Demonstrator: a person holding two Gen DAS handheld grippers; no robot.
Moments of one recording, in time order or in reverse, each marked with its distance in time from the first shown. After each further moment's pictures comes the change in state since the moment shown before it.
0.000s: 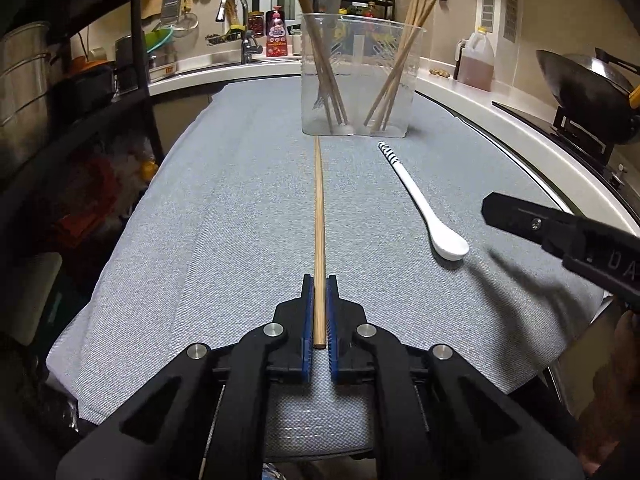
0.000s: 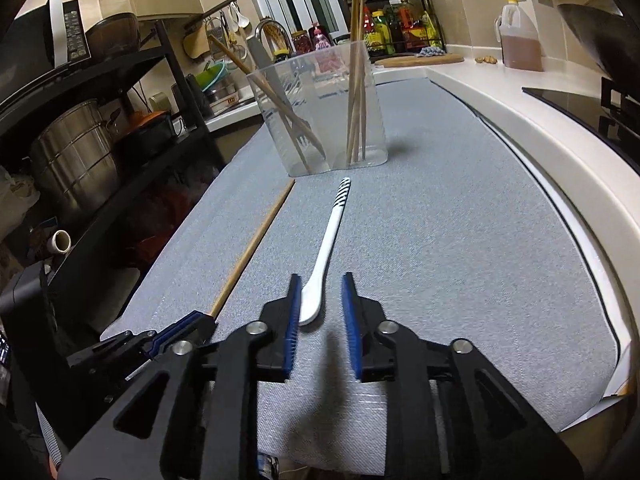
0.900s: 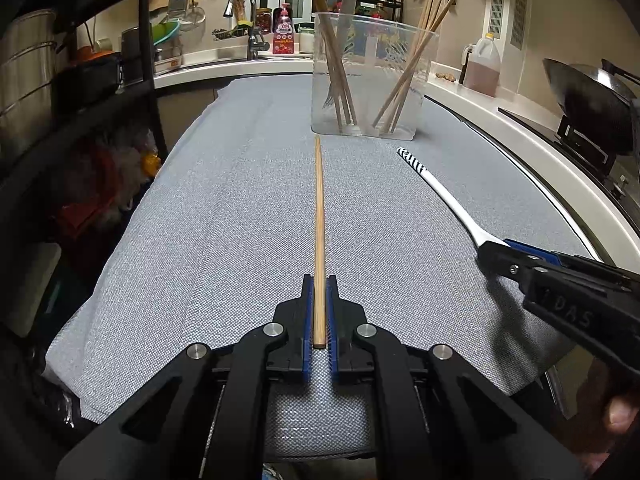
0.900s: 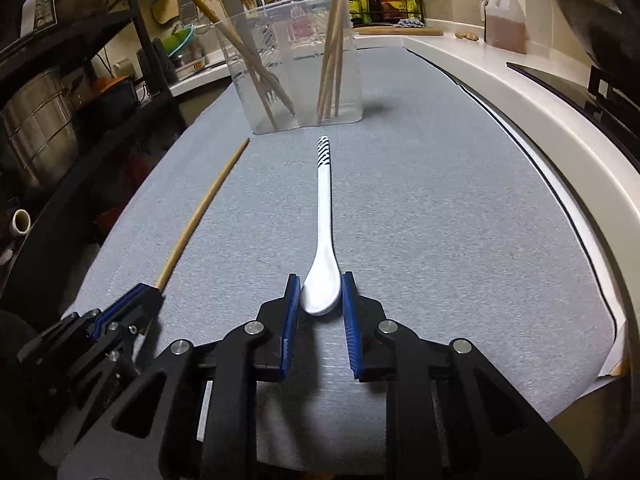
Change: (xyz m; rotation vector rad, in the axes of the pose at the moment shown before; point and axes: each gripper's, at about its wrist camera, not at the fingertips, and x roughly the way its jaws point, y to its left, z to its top) left arm 0.001 0.009 -0.001 -0.024 0.004 -0.012; right arm 0.015 -0.007 -0.012 -0.017 0.106 -0.158
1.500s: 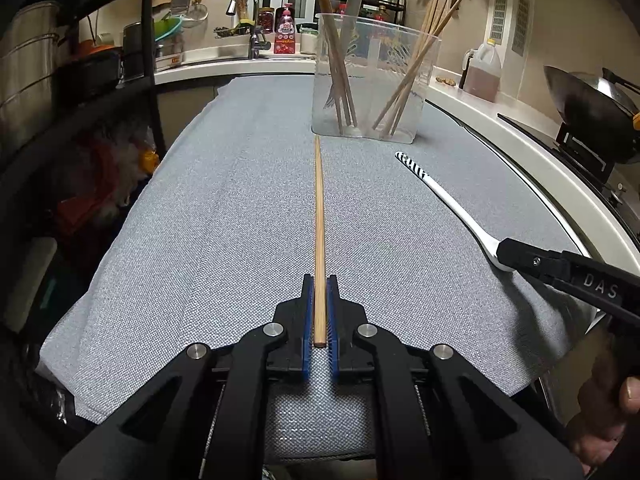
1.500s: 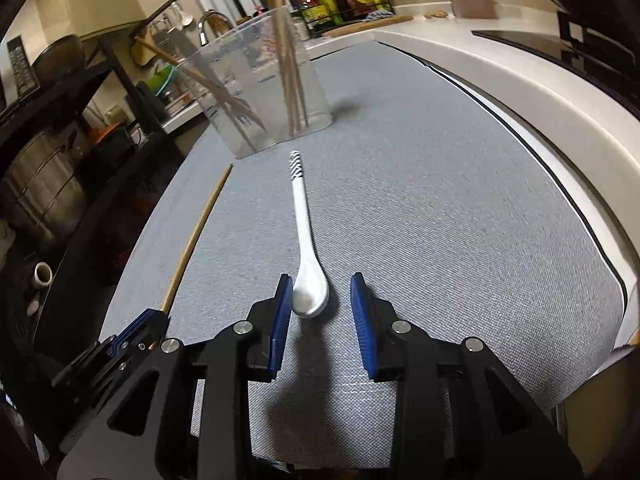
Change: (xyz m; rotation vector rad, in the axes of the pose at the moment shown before) left arm 0.000 0.004 0.000 -0.028 -0.004 -0.019; right arm -0.003 -0.029 -0.003 0.196 -0.041 0.074
